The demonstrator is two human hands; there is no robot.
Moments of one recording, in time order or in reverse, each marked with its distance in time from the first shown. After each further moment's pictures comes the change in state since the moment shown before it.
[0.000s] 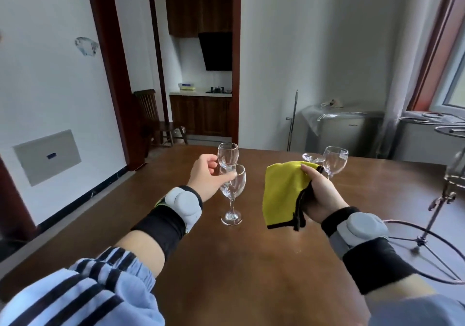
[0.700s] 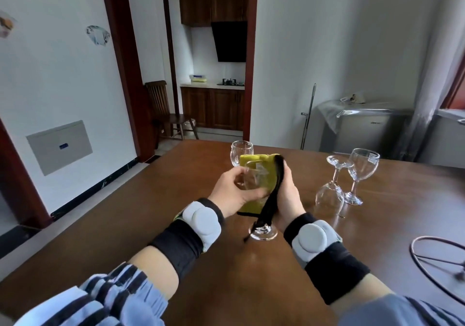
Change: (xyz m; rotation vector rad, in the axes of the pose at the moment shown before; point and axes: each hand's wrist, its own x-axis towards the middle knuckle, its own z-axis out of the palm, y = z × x) left_hand 0.004 -0.017 0.026 -0.202 -0.226 0.060; right_hand 0.030 0.061 0.080 -0.008 -0.226 -0.039
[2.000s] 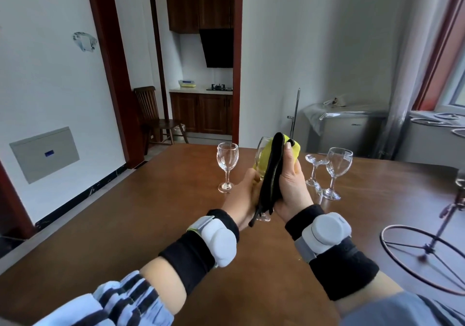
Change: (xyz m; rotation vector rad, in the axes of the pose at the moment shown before) left_hand -0.027 0.042 0.060 -0.229 -0.016 -0.105; right_hand -0.025 -0.036 -0.013 0.135 0.018 -0.304
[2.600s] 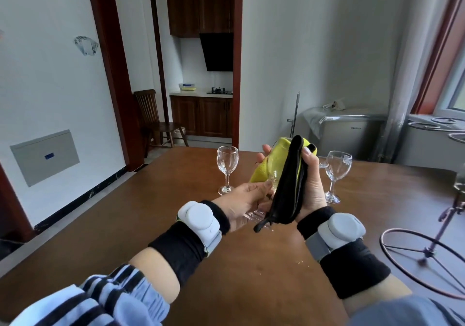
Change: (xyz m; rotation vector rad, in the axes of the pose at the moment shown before) left_hand -0.007 0.013 -0.018 -0.343 -0.508 -0.103; right_hand -0.005 -0.025 -0.015 0.236 -0.354 0.278
